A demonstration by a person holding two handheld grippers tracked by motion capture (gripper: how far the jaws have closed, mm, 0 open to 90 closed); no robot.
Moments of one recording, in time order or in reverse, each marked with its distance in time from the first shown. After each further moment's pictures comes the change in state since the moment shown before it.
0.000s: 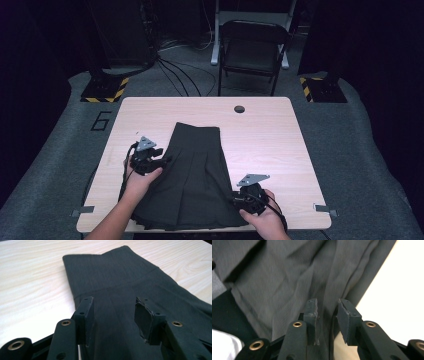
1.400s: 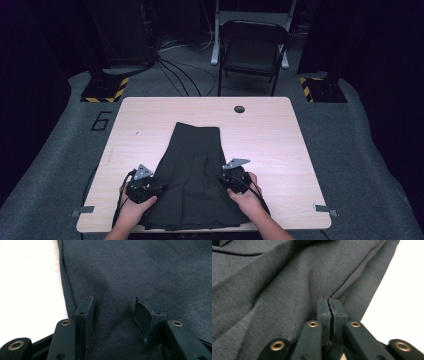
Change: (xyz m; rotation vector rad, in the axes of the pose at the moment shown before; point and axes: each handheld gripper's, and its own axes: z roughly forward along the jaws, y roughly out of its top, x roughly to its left) left arm -0.014 -0.075 0.000 0.110 -0.032 0.014; right arm -0.030 0.030 0.073 -0.021 -0.094 -0.041
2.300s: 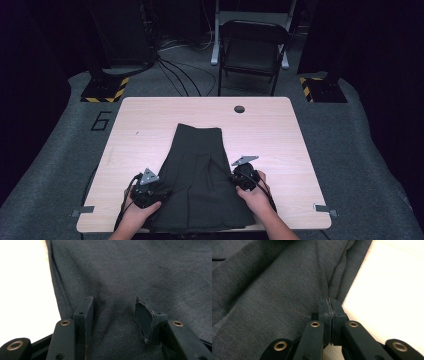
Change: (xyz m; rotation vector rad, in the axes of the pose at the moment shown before) left arm -0.021 -0.002 -0.001 0.043 -0.039 0.054; right arm -0.024 -0.006 -0.012 0.072 -0.026 0.068
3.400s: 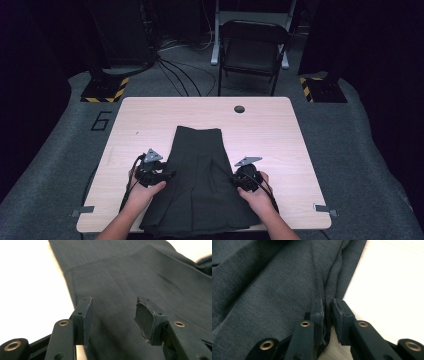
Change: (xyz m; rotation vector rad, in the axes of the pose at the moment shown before) left arm 0.024 0.059 0.008 -0.029 0.022 -0.027; right arm -0.005 -0.006 -0.002 -0.021 -0.007 0.015
